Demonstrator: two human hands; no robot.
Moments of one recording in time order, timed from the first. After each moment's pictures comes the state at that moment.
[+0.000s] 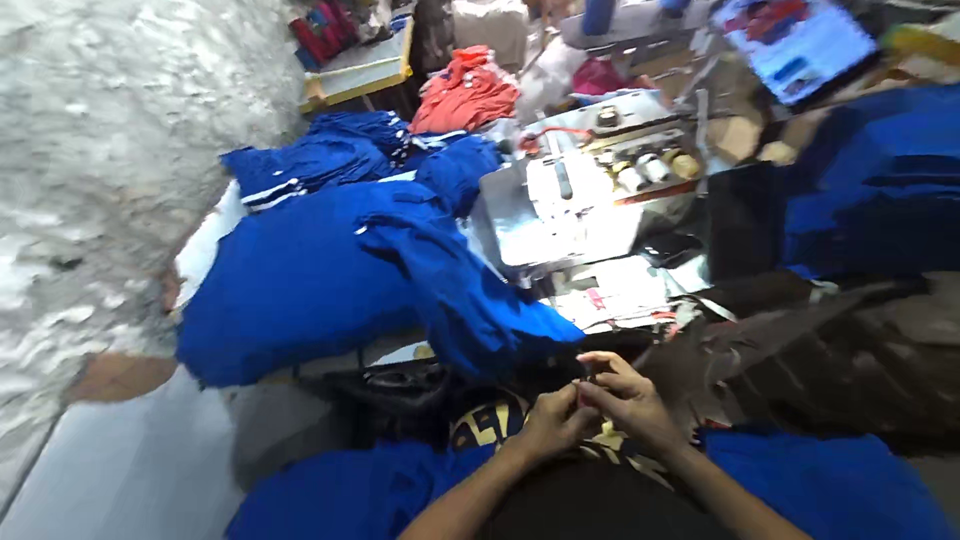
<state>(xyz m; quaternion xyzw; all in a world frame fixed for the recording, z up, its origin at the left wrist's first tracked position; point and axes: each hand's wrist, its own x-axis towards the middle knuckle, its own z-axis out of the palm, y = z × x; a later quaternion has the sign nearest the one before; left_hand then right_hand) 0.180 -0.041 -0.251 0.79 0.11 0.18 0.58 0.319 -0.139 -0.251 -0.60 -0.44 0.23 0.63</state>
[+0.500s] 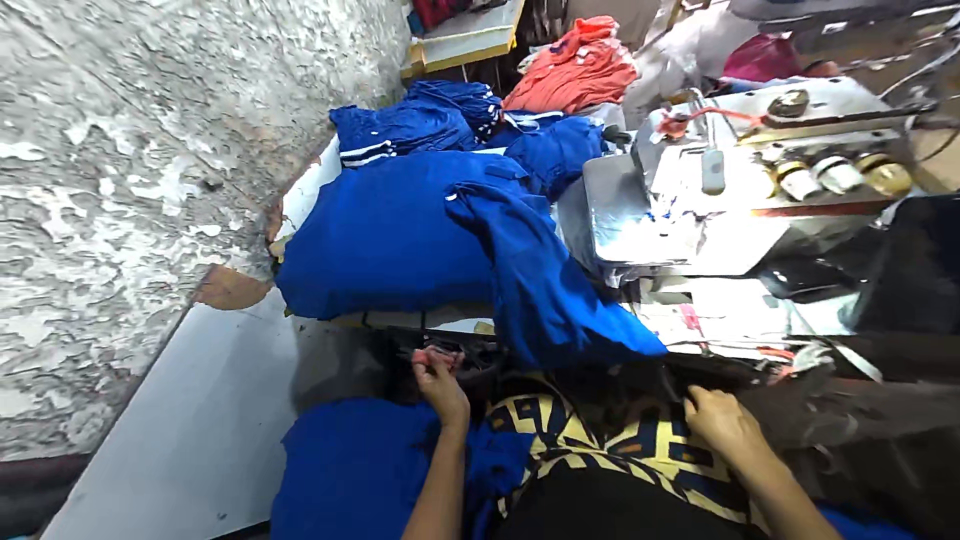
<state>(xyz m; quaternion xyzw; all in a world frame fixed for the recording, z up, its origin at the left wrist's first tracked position) 0.061 0.048 -0.245 0.37 0.50 0.67 0.41 0.372 -0.130 -0.282 -0.87 -0.42 0.24 0.10</state>
